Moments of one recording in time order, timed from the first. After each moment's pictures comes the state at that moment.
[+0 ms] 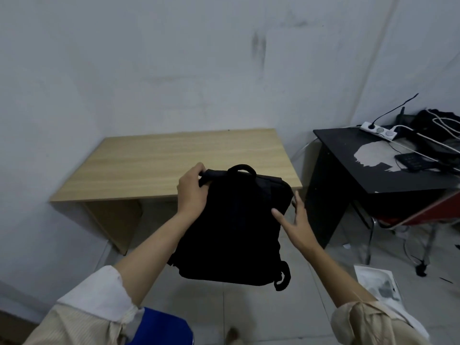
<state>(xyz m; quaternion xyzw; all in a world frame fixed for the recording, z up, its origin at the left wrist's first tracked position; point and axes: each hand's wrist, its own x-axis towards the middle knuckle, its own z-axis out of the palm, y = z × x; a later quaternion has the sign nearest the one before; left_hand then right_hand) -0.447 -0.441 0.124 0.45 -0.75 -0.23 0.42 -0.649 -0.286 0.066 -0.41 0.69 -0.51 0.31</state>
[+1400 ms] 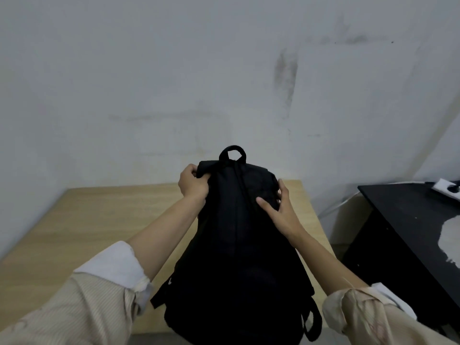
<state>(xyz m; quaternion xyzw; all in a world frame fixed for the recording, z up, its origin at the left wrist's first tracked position) -0.663 -0.927 0.131 0.56 -0.50 -0.42 0.51 -0.833 -0.796 0.076 -0.43 0.63 -0.55 0.34</state>
